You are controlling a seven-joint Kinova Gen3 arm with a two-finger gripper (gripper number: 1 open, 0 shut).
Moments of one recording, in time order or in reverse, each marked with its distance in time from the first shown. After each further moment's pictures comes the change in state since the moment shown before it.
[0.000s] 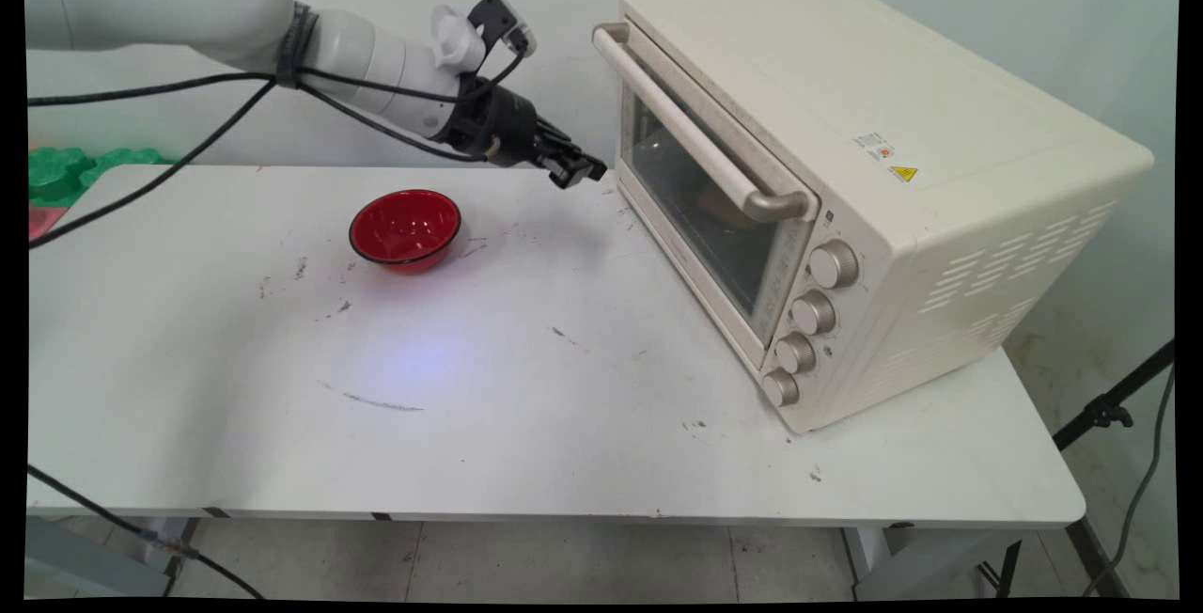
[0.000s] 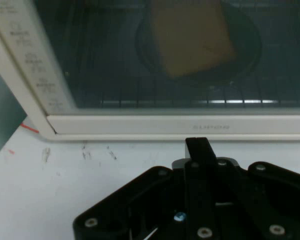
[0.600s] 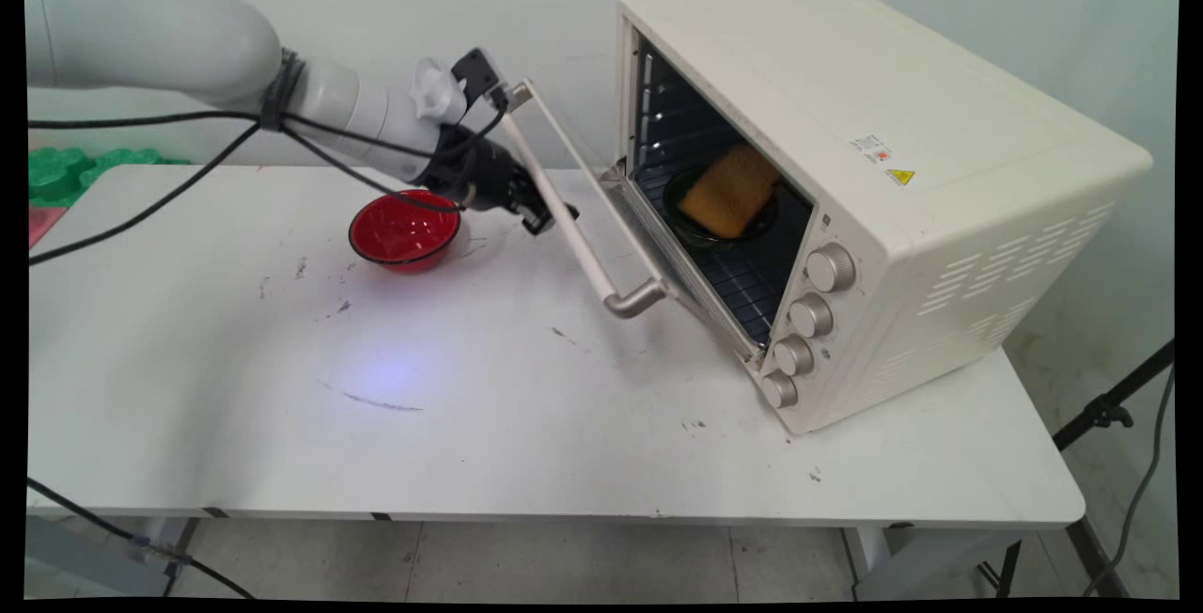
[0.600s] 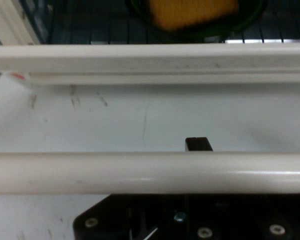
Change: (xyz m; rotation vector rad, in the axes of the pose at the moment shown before) arm -0.041 0.006 0.002 -0.003 -0.077 0.008
